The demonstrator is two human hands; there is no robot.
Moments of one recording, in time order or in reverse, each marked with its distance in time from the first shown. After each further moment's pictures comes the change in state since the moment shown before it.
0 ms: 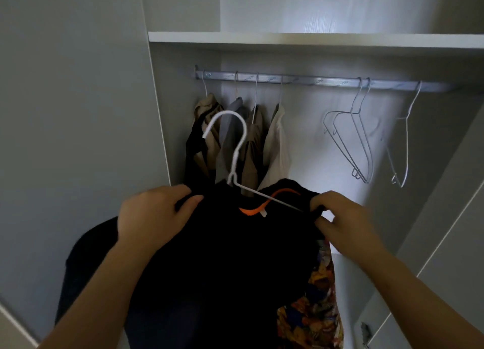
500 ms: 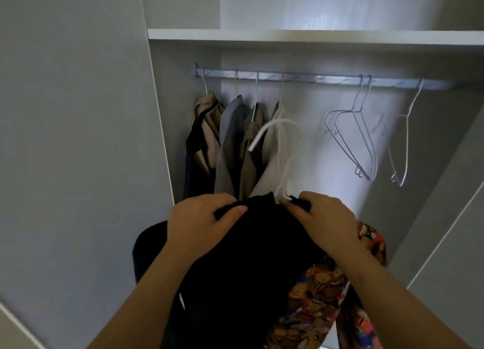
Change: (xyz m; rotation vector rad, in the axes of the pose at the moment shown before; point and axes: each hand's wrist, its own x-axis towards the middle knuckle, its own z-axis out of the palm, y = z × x) left_hand -0.004 0.045 0.024 -0.365 -0.029 0.076; right_hand 0.016 -0.017 0.022 -0.165 -0.088 0.229
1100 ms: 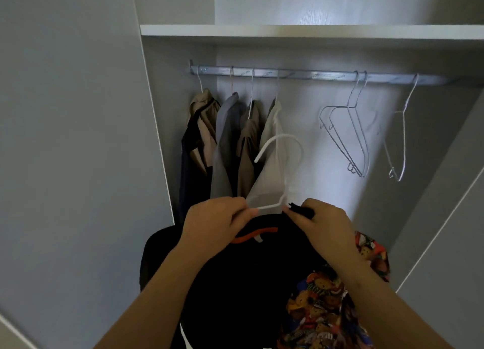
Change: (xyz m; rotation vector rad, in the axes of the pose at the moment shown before) left_hand 0.004 0.005 0.023 0.144 -0.228 0.085; right_hand -0.015 0.012 0.014 0.130 0.020 0.087
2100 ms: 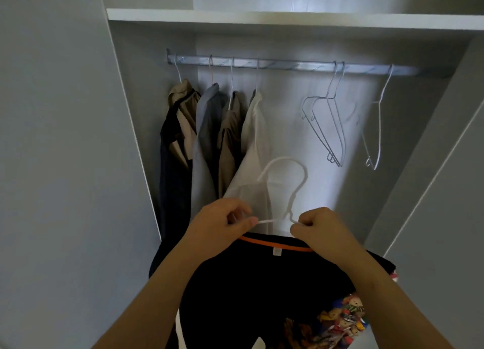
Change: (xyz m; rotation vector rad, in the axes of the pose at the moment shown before) left_hand 0.001 0.016 0.037 -0.538 -0.203 -0.156; right_hand -0.020 0.028 -0.032 0.107 -0.293 0.155
